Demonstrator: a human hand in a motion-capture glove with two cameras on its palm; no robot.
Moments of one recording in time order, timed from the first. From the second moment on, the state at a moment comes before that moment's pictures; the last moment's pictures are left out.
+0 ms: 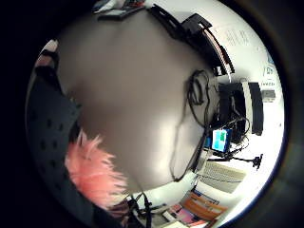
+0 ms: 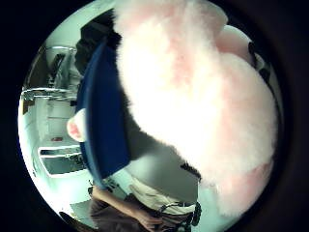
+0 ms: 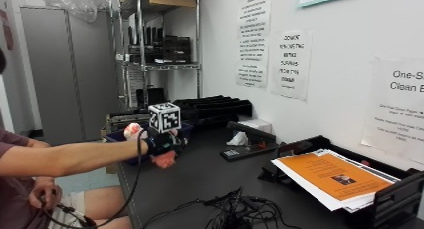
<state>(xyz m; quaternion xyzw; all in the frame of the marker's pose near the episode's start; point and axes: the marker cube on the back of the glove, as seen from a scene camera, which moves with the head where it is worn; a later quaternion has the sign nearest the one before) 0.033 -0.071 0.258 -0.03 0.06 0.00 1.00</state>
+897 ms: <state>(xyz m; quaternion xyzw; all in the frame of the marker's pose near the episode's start) -0.245 -0.163 0.120 0.03 0.09 -0.16 0.98</state>
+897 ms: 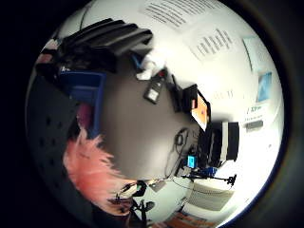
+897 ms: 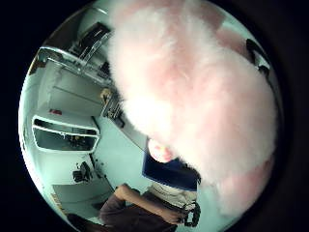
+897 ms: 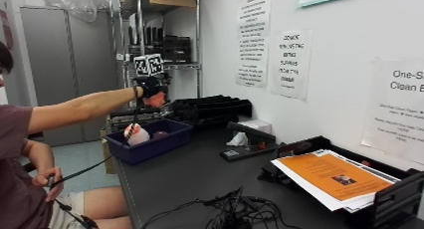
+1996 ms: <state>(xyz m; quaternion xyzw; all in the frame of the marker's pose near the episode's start) -0.300 -0.159 0.194 -0.14 0.09 -0.19 0.97</state>
